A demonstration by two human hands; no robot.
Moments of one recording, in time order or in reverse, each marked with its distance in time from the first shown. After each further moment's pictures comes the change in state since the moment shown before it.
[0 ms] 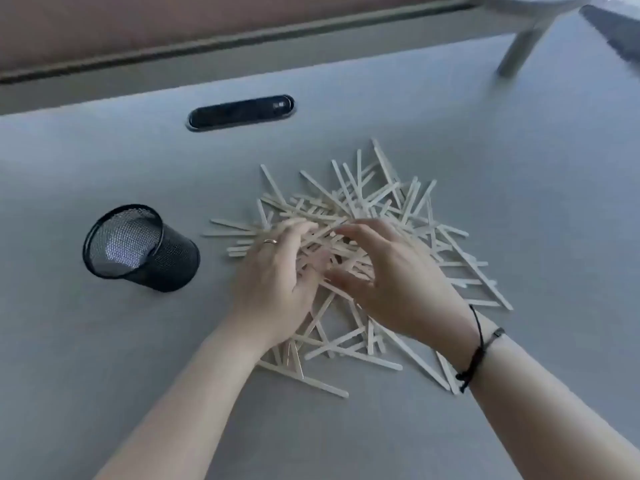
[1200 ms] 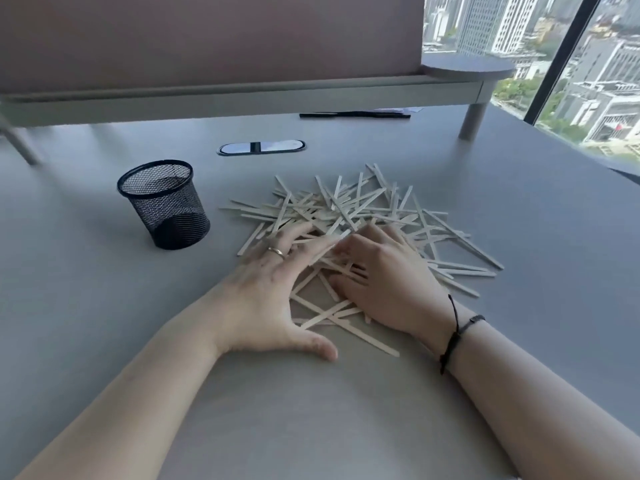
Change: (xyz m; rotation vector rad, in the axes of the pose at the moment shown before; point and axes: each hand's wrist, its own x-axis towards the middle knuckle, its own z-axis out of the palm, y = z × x) left_hand -0.084 -0.036 0.023 0.252 -0.142 0.328; right_hand -0.048 0.032 0.077 -0.228 0.330 -0.262
